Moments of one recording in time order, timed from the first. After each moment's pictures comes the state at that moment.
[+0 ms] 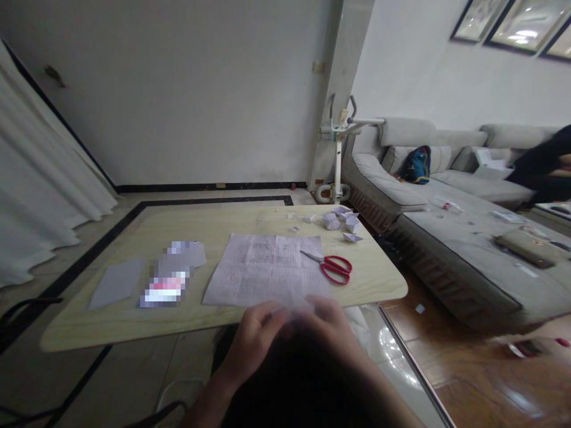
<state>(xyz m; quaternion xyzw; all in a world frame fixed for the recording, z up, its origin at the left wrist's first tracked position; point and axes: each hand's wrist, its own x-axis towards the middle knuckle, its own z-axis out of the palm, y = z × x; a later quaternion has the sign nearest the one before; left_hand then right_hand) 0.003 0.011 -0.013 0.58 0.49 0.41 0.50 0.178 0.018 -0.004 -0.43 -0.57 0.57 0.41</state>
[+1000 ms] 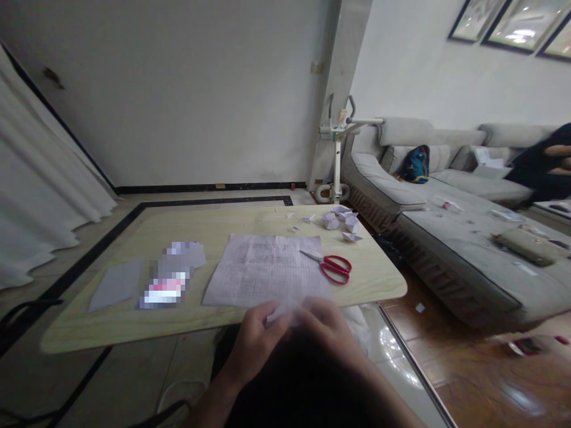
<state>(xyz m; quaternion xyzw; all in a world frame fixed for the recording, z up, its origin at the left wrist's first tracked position) 0.008 0.007 -0.005 0.56 0.52 0.40 0.49 0.178 0.017 -0.004 -0.45 -0.64 0.48 0.39</state>
